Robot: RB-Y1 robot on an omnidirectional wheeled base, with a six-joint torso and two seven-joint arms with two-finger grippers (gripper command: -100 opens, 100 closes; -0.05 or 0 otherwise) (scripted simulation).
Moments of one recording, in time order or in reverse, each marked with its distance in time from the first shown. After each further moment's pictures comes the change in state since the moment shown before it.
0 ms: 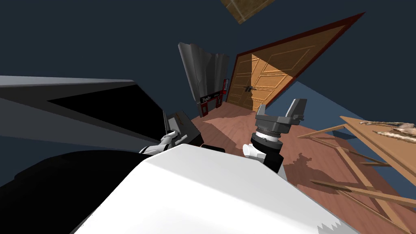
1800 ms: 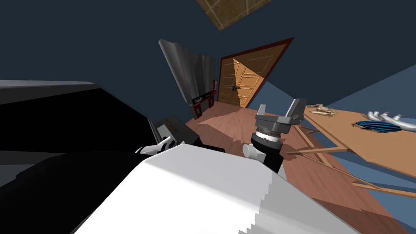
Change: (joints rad) left arm 0.006 0.051 0.052 0.287 0.147 0.242 0.074; right arm 0.000 0.000 0.000 0.000 0.000 0.000 0.000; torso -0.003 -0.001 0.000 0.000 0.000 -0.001
